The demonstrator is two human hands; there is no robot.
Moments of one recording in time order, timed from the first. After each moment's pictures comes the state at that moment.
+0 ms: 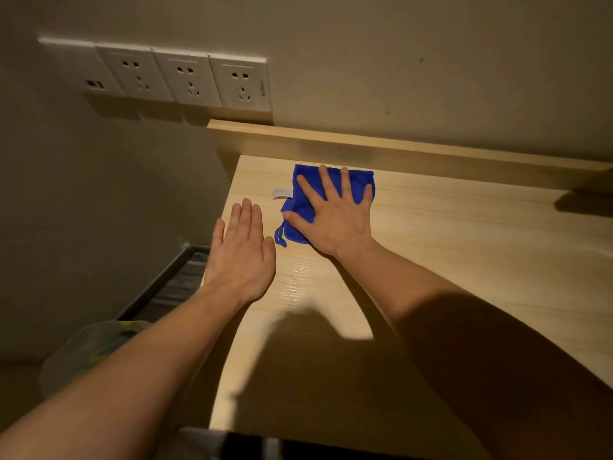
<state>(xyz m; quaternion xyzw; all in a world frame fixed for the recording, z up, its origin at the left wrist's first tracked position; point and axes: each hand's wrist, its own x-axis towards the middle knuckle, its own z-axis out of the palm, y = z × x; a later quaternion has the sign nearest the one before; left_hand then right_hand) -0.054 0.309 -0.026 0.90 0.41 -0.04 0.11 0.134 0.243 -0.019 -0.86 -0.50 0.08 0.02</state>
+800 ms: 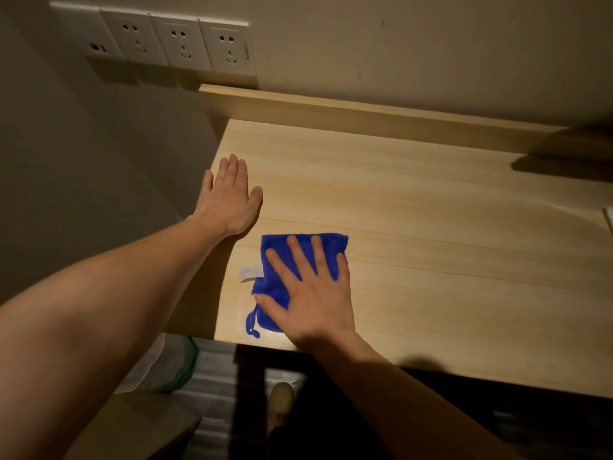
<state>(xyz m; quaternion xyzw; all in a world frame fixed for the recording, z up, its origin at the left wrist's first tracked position) -0.057 0.302 -0.018 0.90 0.42 -0.05 0.12 -0.010 0.051 -0.019 -0.82 -0.55 0.14 0.05</state>
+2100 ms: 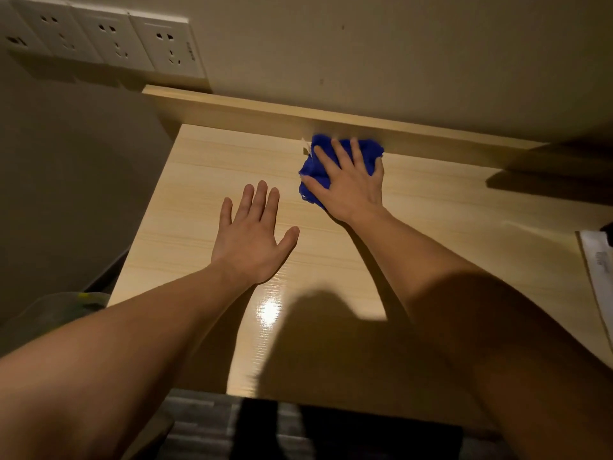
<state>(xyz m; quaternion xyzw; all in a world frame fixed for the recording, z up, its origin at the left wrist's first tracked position) 0.030 0.212 -0.025 0.93 0.36 -0.05 0.10 0.246 0.158 -0.019 -0.88 -0.47 0.05 0.04</state>
